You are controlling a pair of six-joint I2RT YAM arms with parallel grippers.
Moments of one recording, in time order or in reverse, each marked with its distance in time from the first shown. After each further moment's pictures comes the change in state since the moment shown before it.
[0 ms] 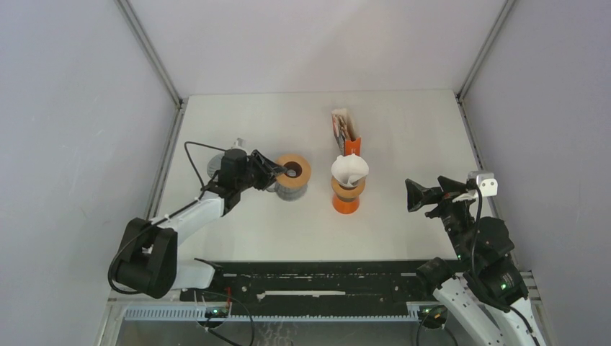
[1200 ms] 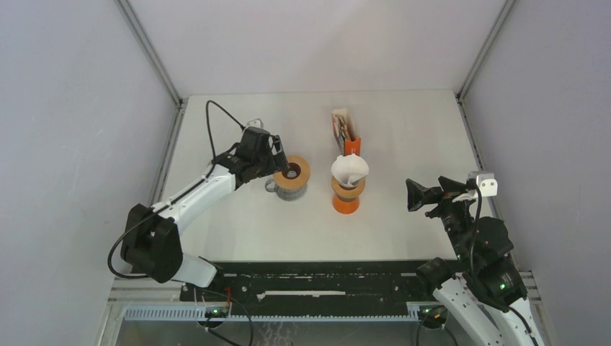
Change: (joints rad) left arm -0.135 0.089 0.402 -0.557 -0.375 0.392; right arm -0.013 -0.003 -0.007 0.002 0.000 0.000
